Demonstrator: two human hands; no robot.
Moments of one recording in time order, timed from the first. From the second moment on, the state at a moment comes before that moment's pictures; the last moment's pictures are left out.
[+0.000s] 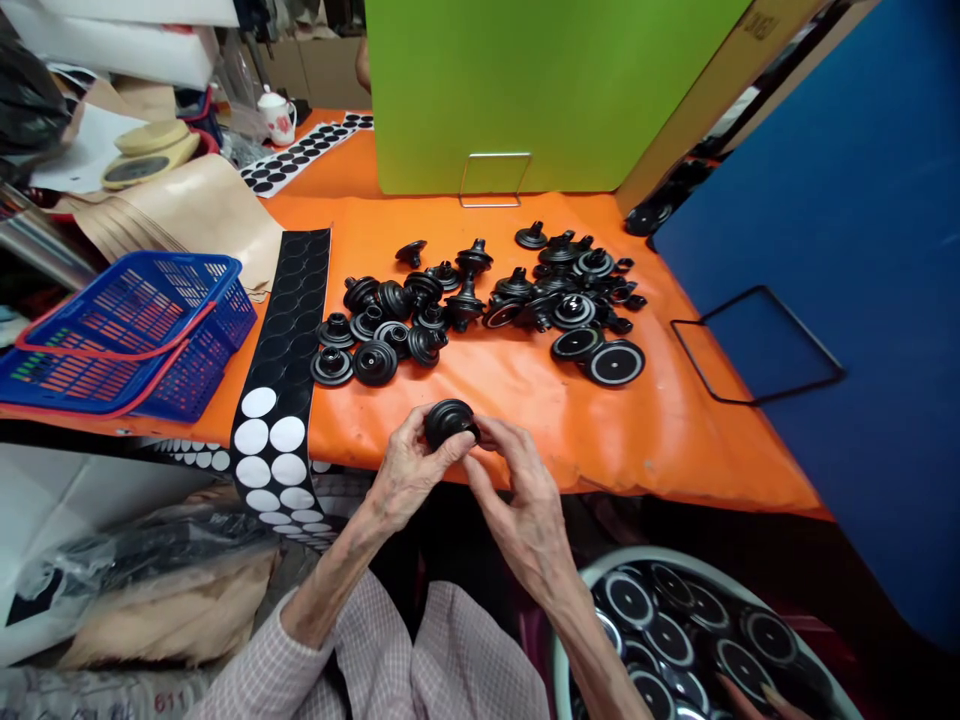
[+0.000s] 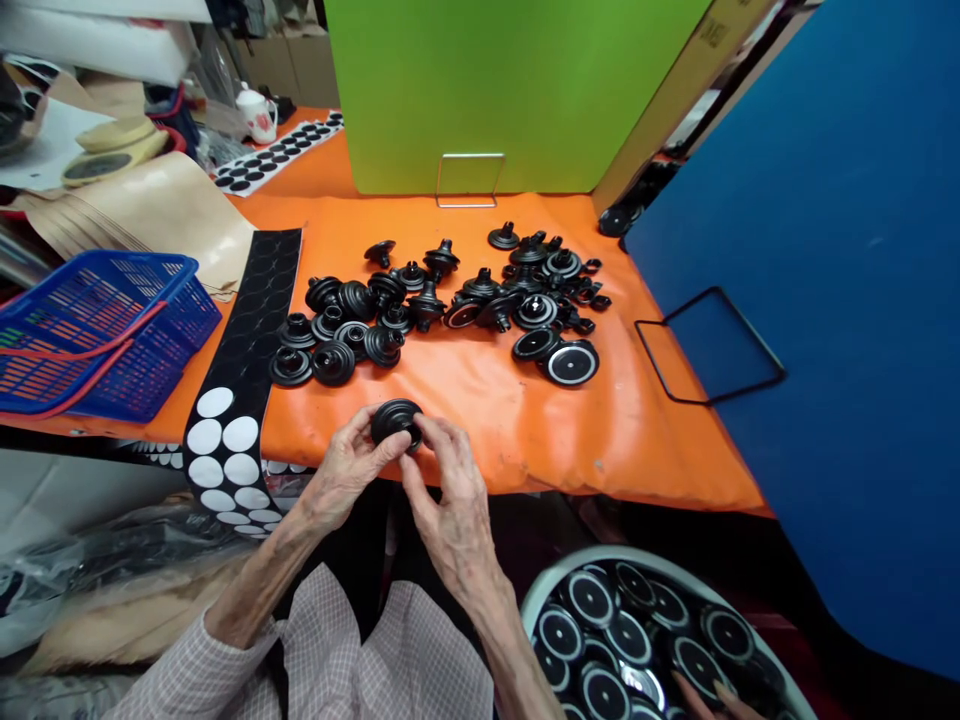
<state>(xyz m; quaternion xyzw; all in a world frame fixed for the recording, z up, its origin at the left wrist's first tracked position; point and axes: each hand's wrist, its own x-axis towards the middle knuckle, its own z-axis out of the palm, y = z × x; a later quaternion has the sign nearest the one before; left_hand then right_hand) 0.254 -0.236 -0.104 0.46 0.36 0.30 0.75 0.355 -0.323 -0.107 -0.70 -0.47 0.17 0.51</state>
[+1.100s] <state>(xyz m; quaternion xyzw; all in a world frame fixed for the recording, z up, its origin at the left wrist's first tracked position) 0.362 -0.189 -0.074 0.79 0.38 0.27 0.41 0.597 -0.280 -0.116 -0.87 -0.27 0.09 0.41</state>
